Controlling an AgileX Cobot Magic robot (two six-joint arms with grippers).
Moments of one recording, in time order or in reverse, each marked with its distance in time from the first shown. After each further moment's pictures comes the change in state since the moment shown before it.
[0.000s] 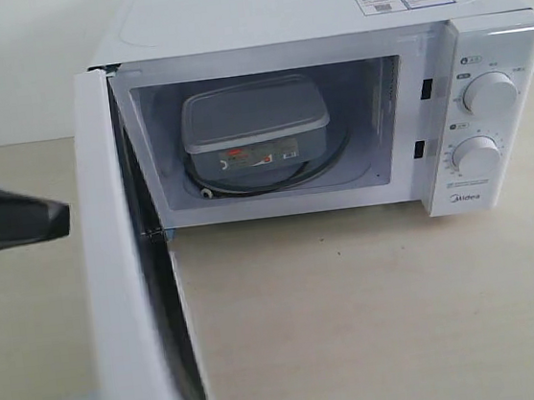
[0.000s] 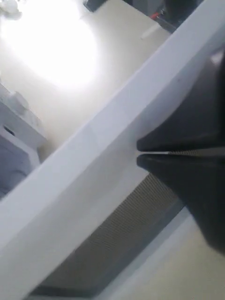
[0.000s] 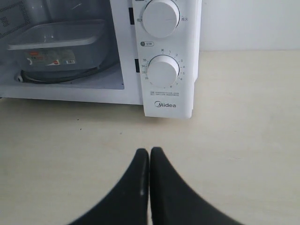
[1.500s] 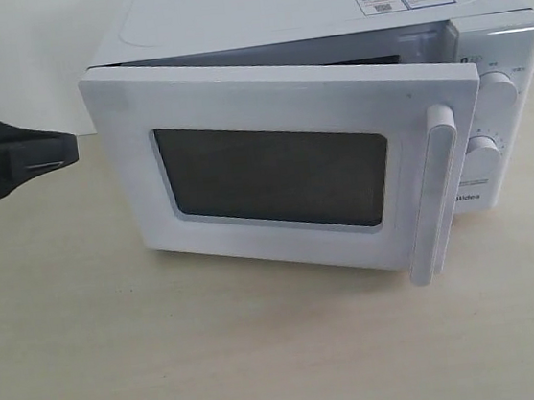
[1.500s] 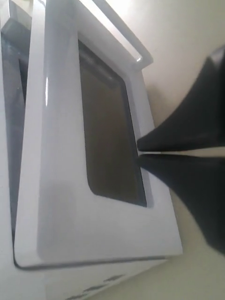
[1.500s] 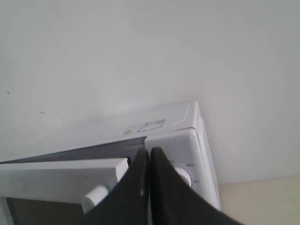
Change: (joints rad) left arm -0.029 0.154 -0.001 -0.325 -0.286 0.471; right arm 0.010 0.005 -0.073 -0.042 -0.444 0.201
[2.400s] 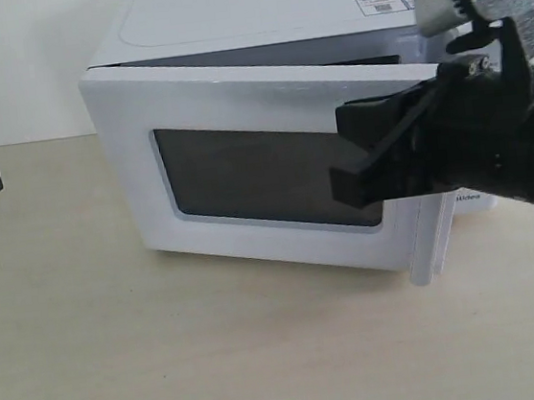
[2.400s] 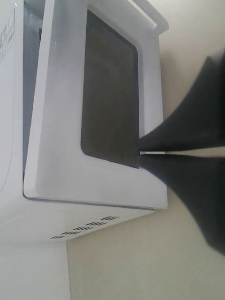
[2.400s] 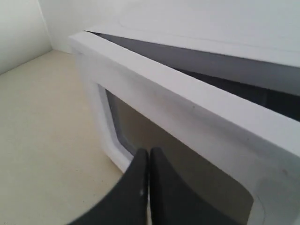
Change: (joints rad) left arm 0.000 -0.344 0.212 -0.001 -0.200 -0.059; right arm 0.510 1.108 -0.484 0.094 -0.118 -0.197
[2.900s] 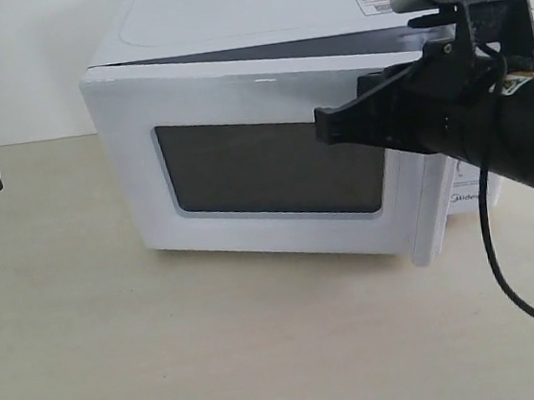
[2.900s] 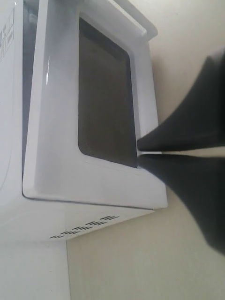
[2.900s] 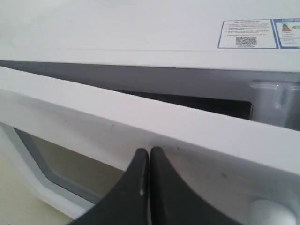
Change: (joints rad) left arm 0.000 0.000 0.002 0.000 0.000 0.000; right arm 0.000 0.196 -0.087 0.616 -0.203 -0.464
